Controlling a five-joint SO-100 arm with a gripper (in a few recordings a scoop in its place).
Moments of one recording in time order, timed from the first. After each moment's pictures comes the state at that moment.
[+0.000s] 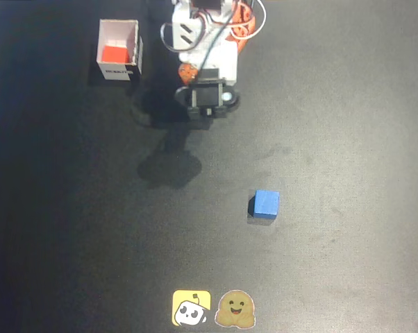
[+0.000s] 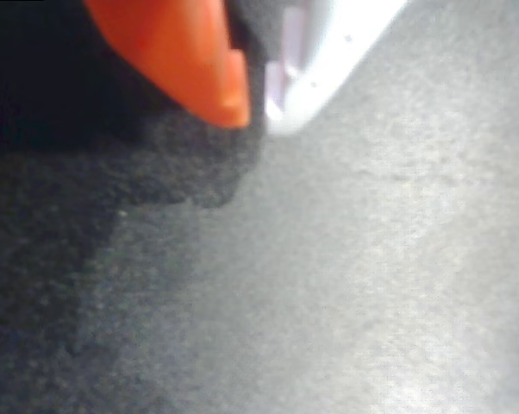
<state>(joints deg) 4.6 182.9 169.5 76.9 87.7</state>
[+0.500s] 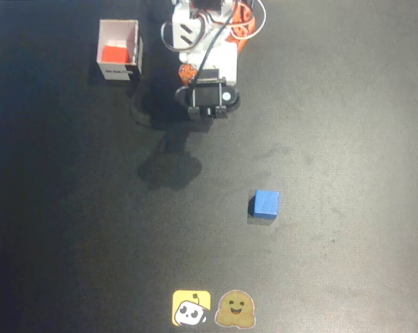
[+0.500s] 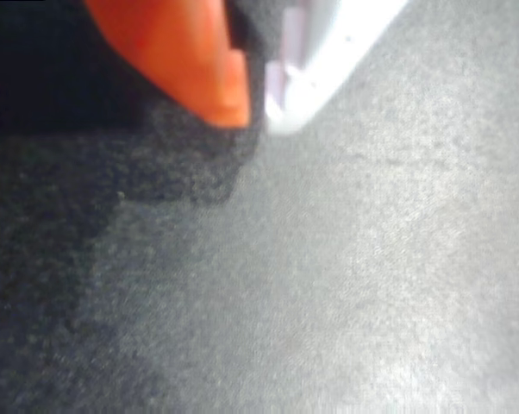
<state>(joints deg) 4.3 182.9 169.5 75.7 87.7</state>
